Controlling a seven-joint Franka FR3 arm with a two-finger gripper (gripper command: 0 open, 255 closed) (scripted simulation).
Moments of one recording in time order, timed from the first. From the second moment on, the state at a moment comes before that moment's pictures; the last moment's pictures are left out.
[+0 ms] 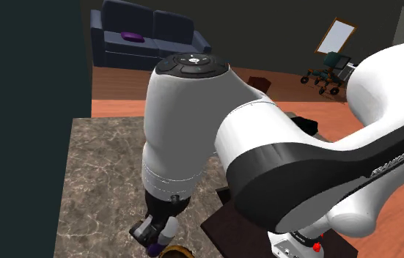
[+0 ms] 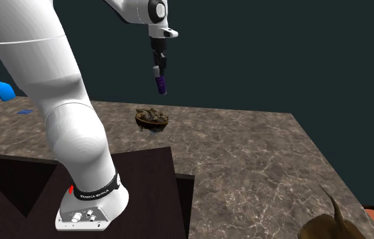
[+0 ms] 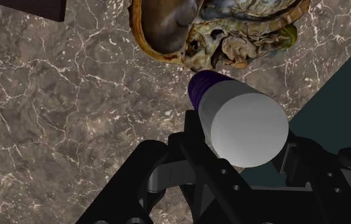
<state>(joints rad) 0.45 -0.05 0.64 -2.02 0.06 1.96 0.83</state>
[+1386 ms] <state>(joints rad) 0.53 0.06 0.72 -2.10 -0.01 2.12 1.02</state>
